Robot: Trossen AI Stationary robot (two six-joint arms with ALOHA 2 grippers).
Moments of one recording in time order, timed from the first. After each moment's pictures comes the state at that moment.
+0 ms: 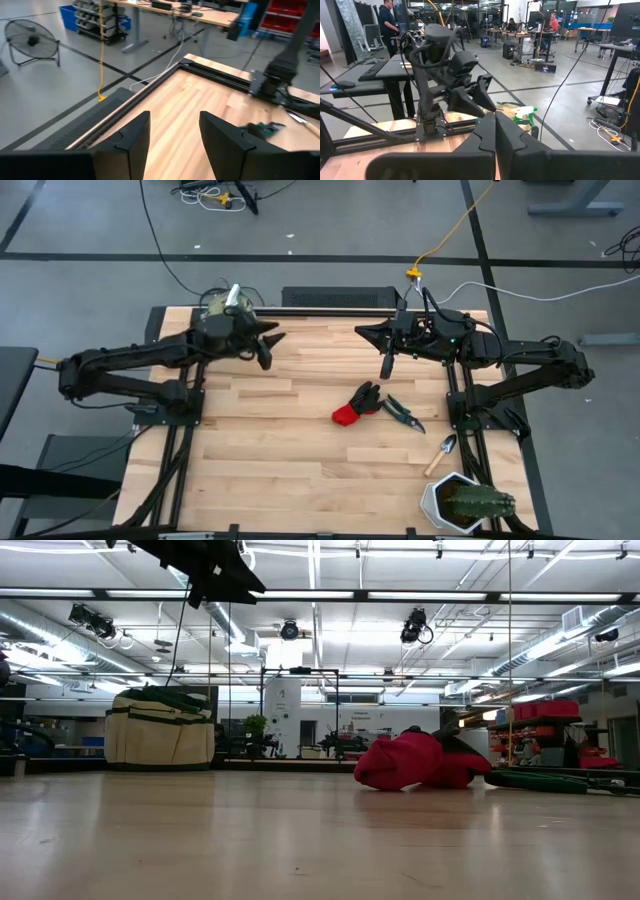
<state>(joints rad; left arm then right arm) 0.25 0.99 0.83 -0.10 -0.29 -0.17 -0.05 1.12 1.14 -0.05 0.20 -0.01</state>
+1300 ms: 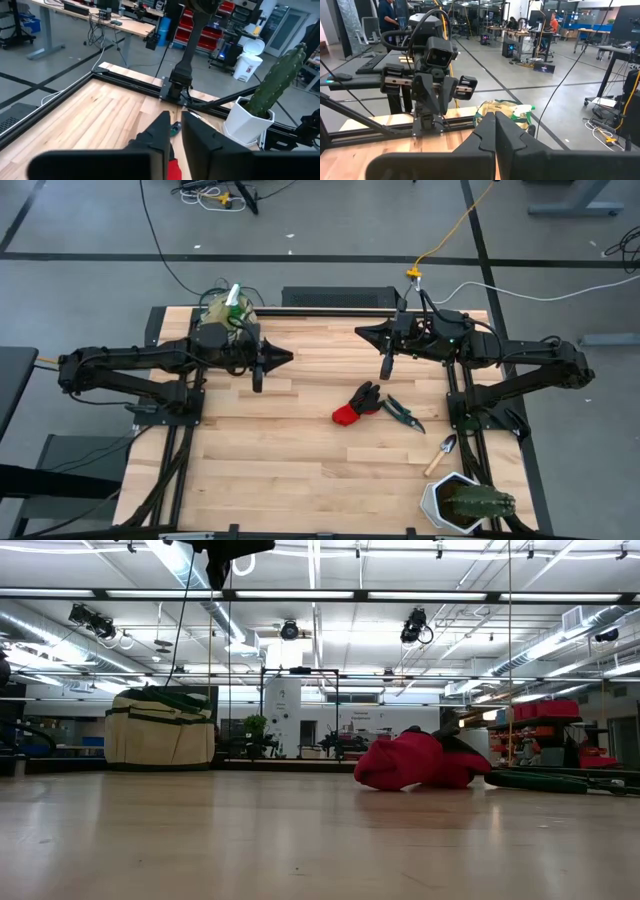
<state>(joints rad) 0.13 0.99 0.83 0.03 0.00 -0.27 -0.05 1.12 1.14 -0.07 0.20 -0.04</state>
